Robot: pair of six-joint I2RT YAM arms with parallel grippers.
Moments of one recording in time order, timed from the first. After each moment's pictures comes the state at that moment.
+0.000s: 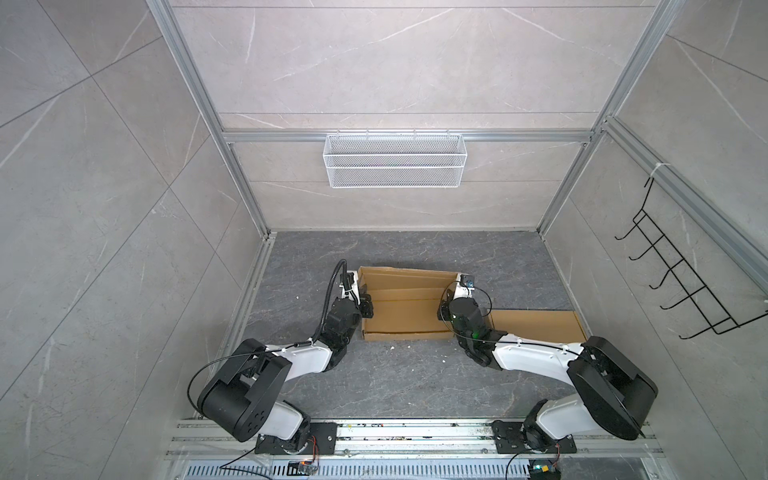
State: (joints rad) left arm -0.58 1.47 0.45 0.80 -0.23 -0.29; right arm 0.73 1.47 0.58 0.47 0.60 0.45
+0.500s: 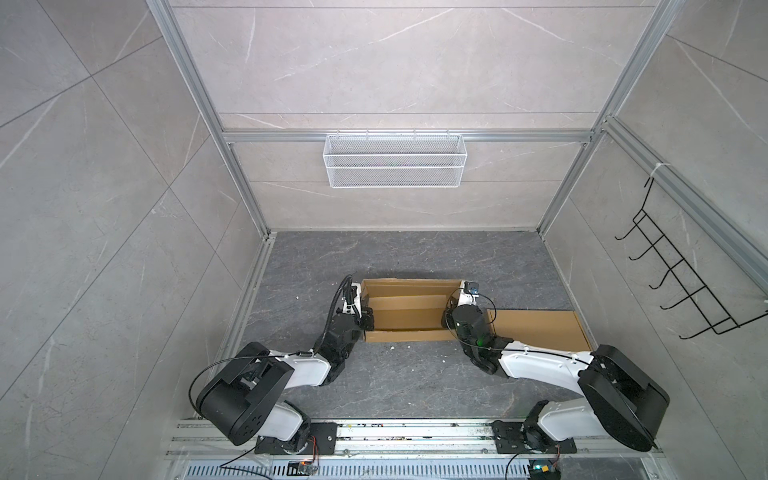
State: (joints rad) left arm -0.63 1.44 0.31 0.96 -0.25 -0.21; right arm 0.74 1.39 0.53 0.39 0.57 0.46
